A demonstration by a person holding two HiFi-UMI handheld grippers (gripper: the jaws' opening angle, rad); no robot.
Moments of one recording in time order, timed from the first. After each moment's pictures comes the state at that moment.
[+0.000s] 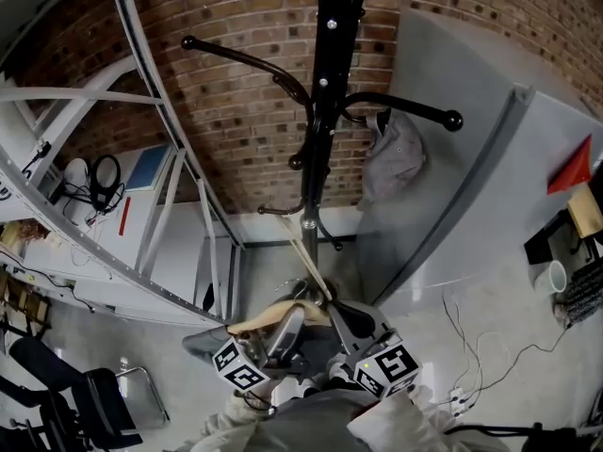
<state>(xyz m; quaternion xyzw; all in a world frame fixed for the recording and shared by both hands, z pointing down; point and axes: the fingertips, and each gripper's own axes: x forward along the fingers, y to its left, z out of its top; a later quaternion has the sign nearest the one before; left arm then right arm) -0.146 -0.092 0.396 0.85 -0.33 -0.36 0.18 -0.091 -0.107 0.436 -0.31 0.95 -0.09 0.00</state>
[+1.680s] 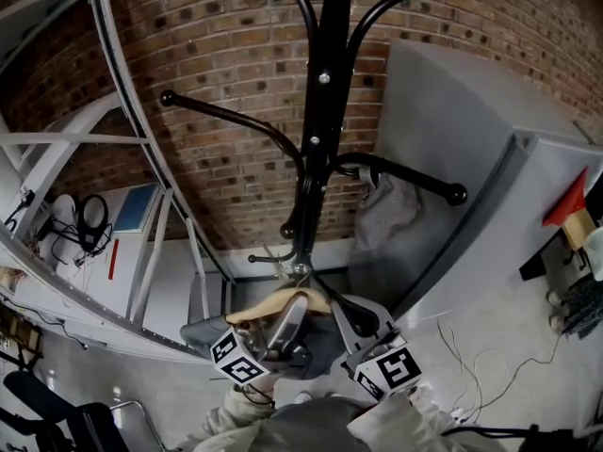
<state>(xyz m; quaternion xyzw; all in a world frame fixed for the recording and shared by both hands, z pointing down) -0.148 -0.193 0.325 0.87 -0.27 -0.39 0.14 -0.096 -0.200 0.366 -0.35 0.94 0.01 0.03</state>
